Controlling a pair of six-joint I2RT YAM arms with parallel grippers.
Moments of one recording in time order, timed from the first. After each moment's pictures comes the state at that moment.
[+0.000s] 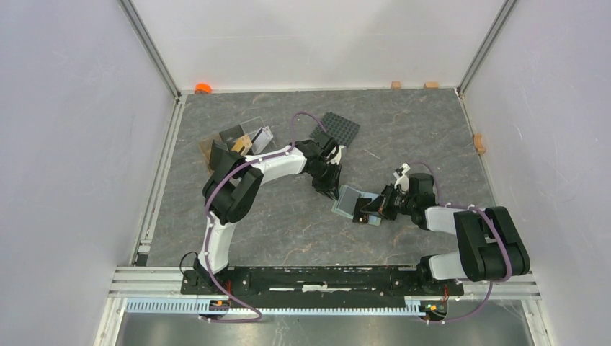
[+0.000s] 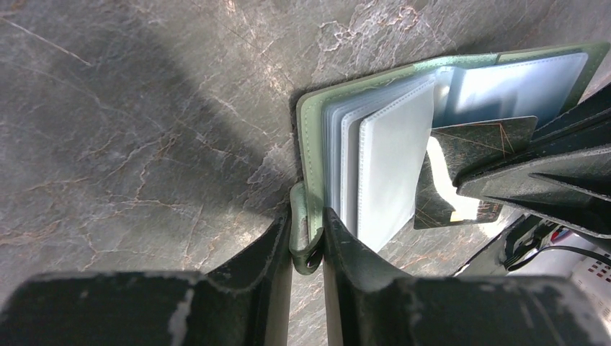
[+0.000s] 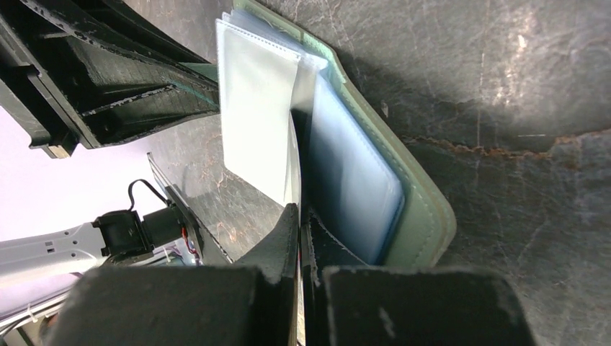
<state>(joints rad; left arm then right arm) -0.75 2.09 1.47 -0.52 0.37 -0.41 0.12 1.39 0.29 0.28 -0.71 0.71</state>
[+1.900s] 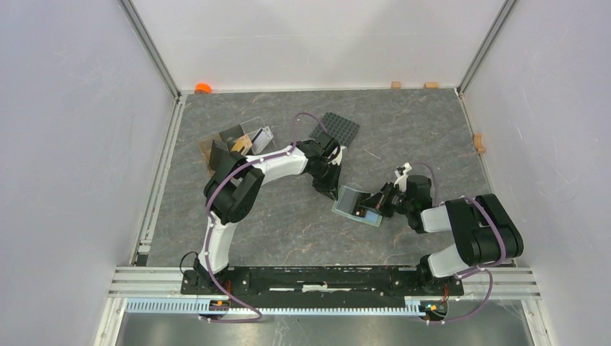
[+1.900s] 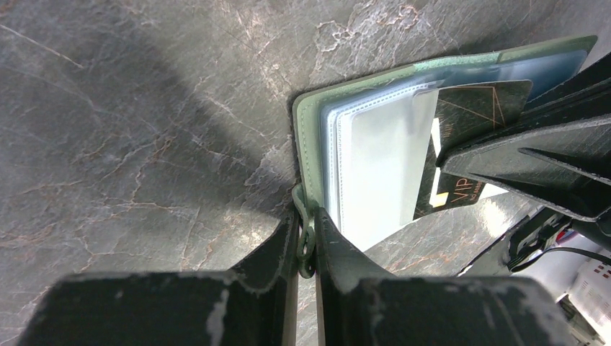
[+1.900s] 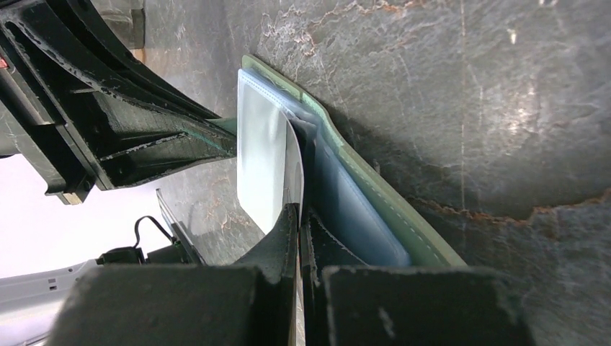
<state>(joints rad) -0.76 2.10 1.48 -0.53 0.37 -0.40 0.15 1.50 0.23 0.58 -0.62 0.82</state>
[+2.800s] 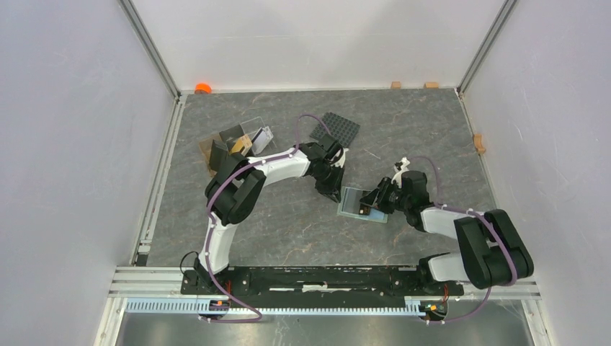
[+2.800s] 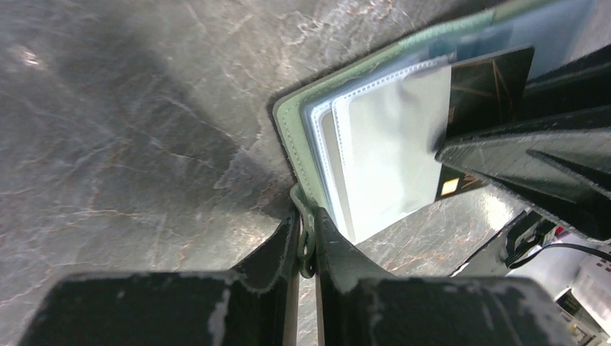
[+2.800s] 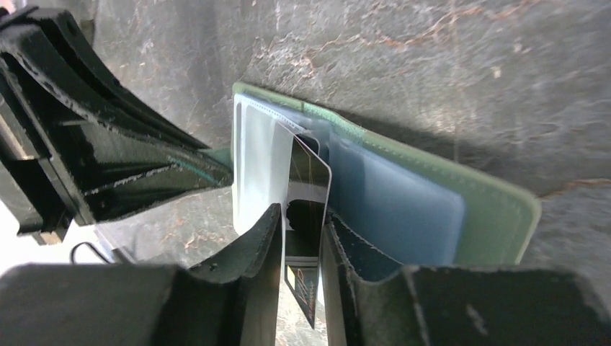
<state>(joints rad) -0.78 2.10 1.47 -0.52 0.36 -0.41 0.23 1.38 0.29 0.39 -0.44 0.75</state>
